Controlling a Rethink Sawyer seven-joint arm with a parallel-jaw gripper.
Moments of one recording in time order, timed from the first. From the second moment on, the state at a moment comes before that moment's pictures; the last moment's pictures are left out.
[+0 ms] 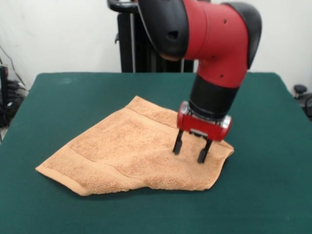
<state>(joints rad) -0.13 -0.40 0.21 1.32 -0.71 0.66 2.55</state>
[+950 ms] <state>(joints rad) -0.18 -0.37 0.29 1.24 -0.71 0.86 2.37</state>
